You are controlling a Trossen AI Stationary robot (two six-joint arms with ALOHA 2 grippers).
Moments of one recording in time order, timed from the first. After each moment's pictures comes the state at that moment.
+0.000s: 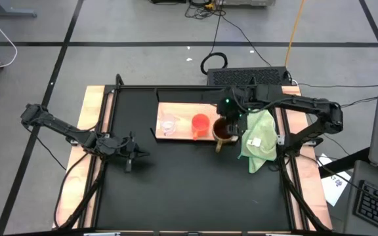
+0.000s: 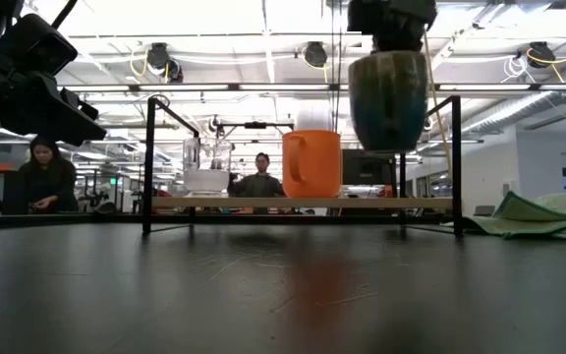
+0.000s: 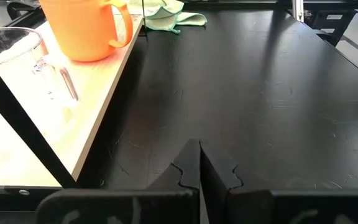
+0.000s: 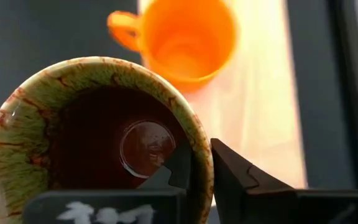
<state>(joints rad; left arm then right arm) -0.37 0.58 0.11 0.08 -0.29 -0.15 -0.26 1.46 1.40 -1.07 -0.05 -0.14</state>
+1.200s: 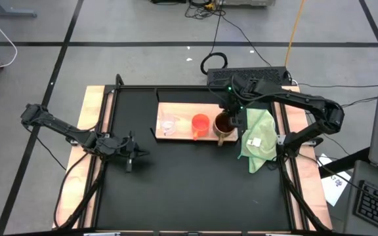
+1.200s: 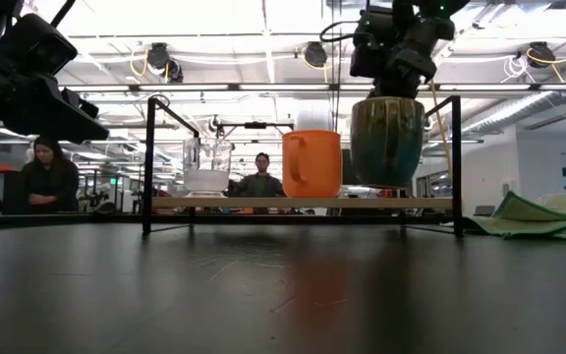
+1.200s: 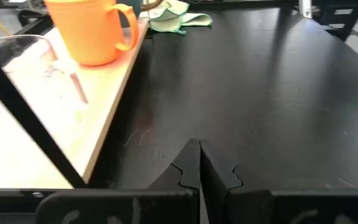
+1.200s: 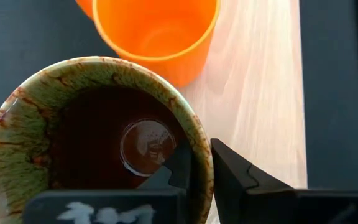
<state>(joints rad) -0.37 0.58 0.11 0.08 -0.31 -0.12 -0.50 1.46 1.20 -0.85 -0.29 -0.43</state>
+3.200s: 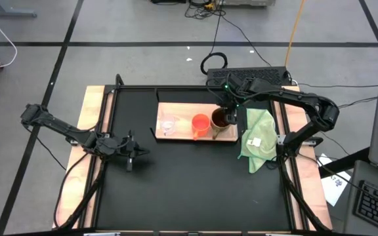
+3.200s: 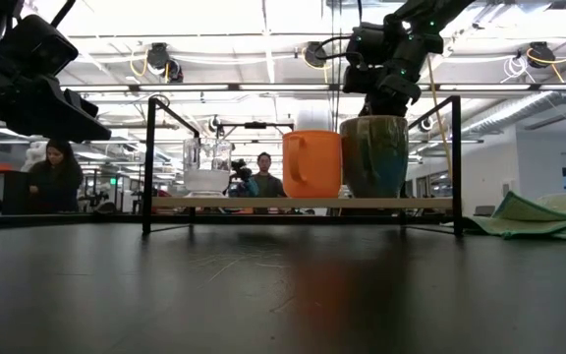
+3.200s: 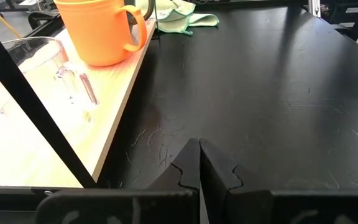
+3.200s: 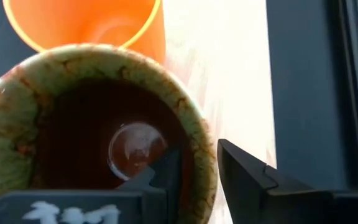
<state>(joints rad) -0.37 0.58 0.11 0.08 -0.34 -0.11 -0.54 1.53 1.19 -0.77 -0.21 -0.45</state>
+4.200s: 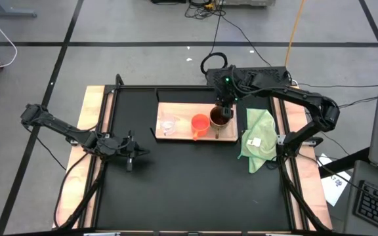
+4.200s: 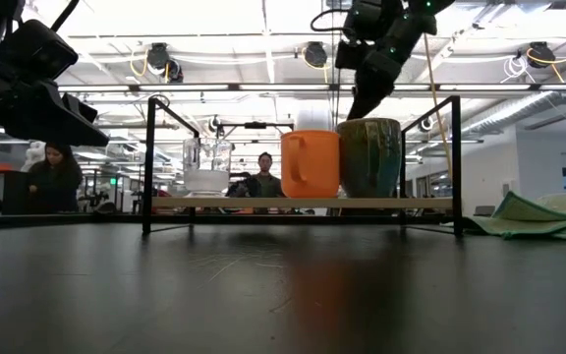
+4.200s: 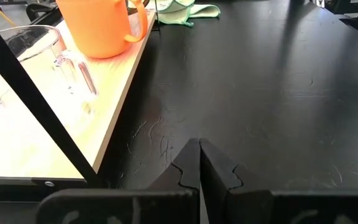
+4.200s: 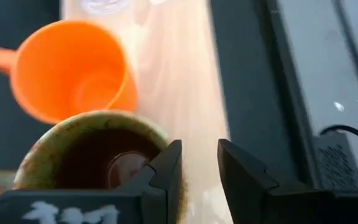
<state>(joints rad) -0.37 0.58 0.11 0.05 -0.34 -0.12 -0.53 1.52 1.32 -0.78 -0.18 -0.38</state>
